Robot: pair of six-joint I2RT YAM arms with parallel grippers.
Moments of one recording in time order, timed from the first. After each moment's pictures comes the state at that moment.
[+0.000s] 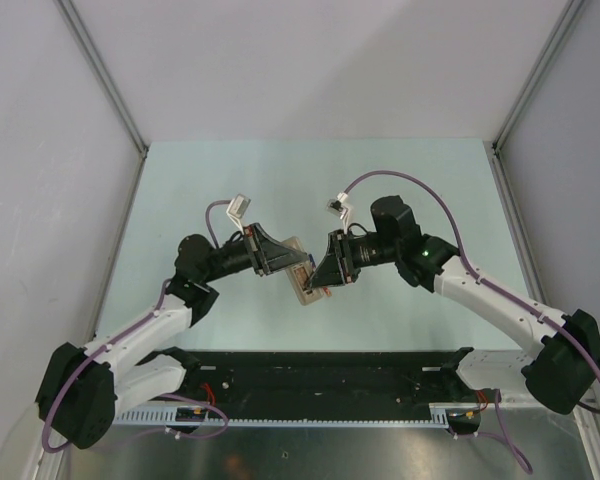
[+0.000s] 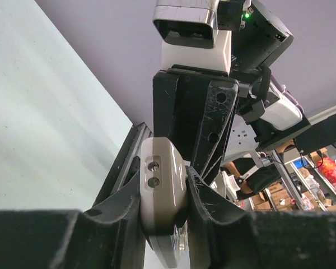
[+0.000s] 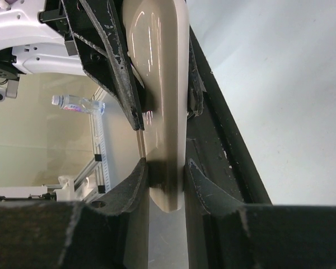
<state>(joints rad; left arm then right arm) -0.50 1.02 0.48 0.72 0.75 -1.11 0.72 1.23 0.99 -0.20 -0.82 0.57</state>
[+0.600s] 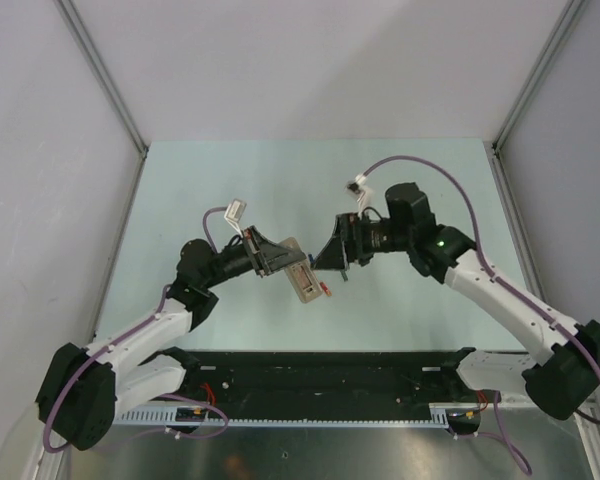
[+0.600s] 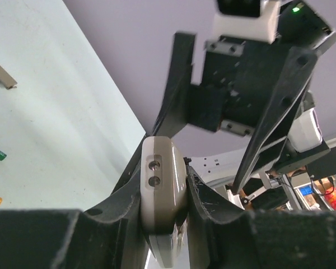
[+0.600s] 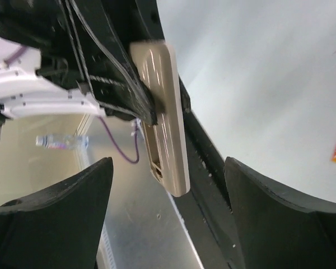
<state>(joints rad) -0.50 1.01 0.43 0.71 0.66 -1.12 0.66 1.22 1.06 -0.31 -0.72 0.58</state>
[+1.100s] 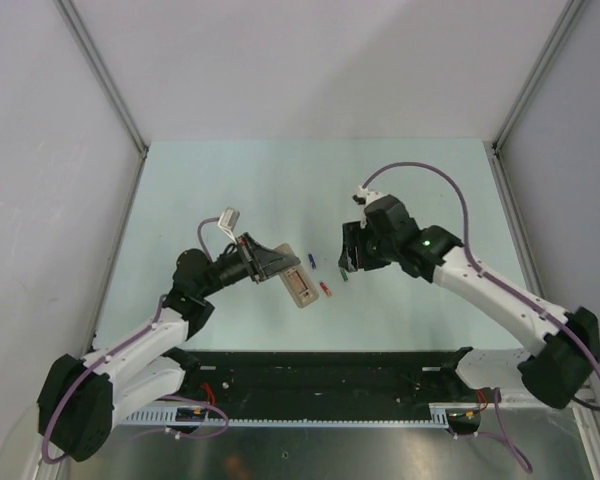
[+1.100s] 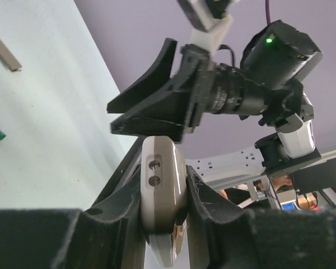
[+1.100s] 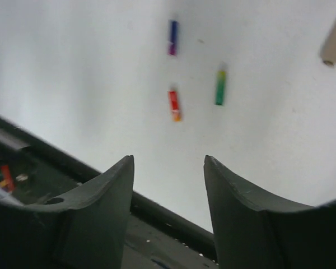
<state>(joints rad) -0.49 0.96 0.37 0.72 0.62 -1.21 0.72 1.23 1.12 -0.63 -0.06 0.46</state>
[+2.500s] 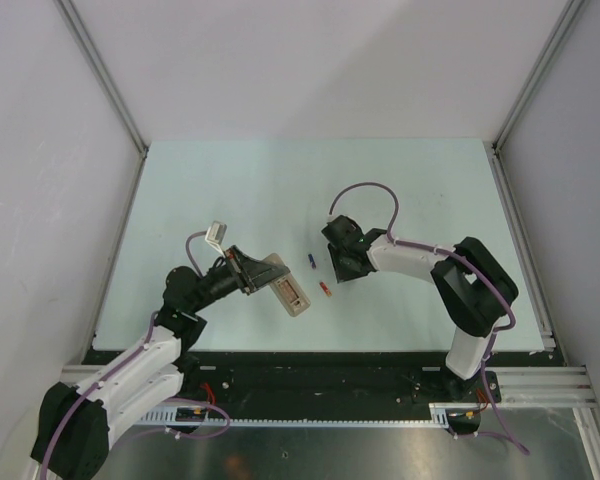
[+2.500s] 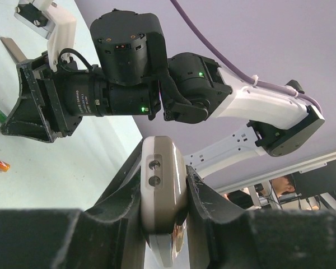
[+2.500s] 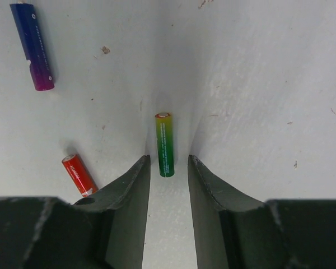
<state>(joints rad) -0.45 0.78 0.22 0.71 0.61 -1.23 0.75 1.79 1.09 -0.45 0.18 0.43</state>
